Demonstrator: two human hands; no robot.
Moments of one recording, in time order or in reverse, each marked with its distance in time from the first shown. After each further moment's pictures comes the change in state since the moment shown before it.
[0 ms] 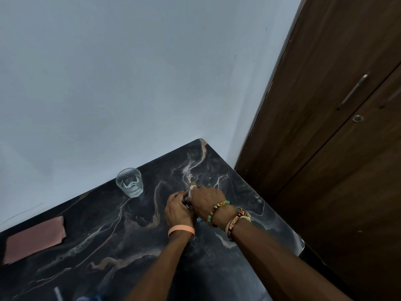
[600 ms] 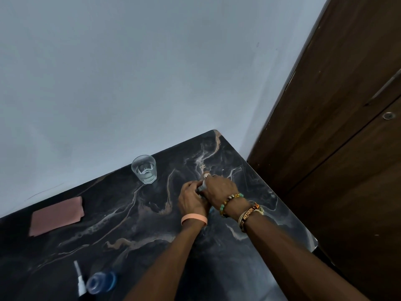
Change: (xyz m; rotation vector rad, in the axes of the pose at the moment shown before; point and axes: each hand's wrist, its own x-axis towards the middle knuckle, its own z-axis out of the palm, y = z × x) left_hand 0.000 0.000 0.001 -0.040 0.004 0.011; right_hand 0.010 0.002 0.009 0.124 0.028 0.072
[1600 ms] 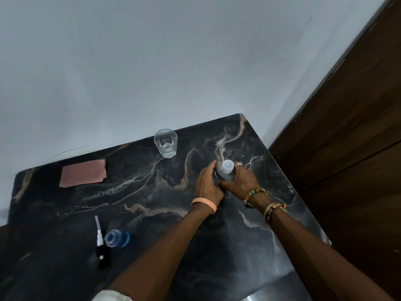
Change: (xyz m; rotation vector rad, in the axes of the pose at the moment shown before) left_hand -0.005 -0.036 0.005 -0.147 -0.170 -0.003; right_hand -0.004 0.026 0.032 0.456 0.018 0.130
